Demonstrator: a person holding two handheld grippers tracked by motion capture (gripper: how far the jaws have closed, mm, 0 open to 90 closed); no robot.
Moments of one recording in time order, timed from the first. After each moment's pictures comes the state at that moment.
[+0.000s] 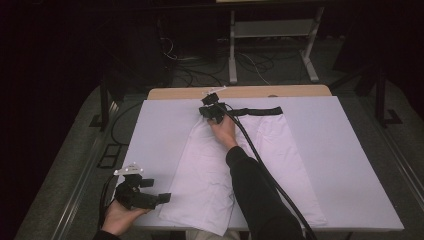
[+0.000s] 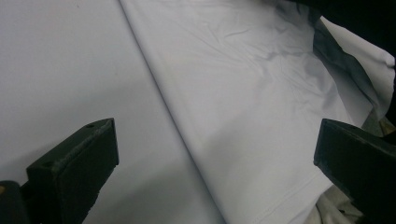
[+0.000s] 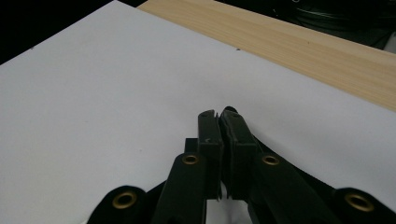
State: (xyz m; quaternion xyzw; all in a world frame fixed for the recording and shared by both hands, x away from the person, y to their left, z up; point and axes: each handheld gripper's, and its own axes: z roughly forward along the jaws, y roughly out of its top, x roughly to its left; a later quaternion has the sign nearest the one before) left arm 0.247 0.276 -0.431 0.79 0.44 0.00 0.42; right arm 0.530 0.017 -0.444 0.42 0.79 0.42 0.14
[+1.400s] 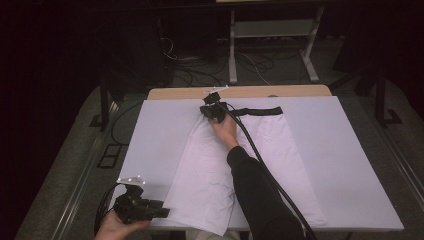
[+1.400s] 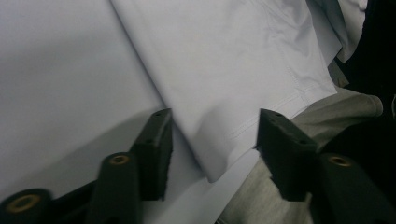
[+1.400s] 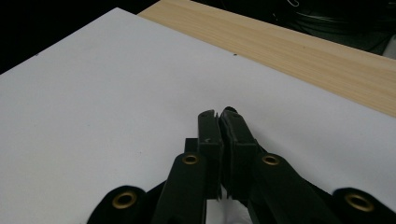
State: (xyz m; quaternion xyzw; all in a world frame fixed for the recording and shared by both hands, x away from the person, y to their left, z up) left arm 0.229 0.280 -0.445 0.82 0.43 -0.10 0.37; right arm 0.530 0.012 -0.441 0.42 0.79 0.43 0.14
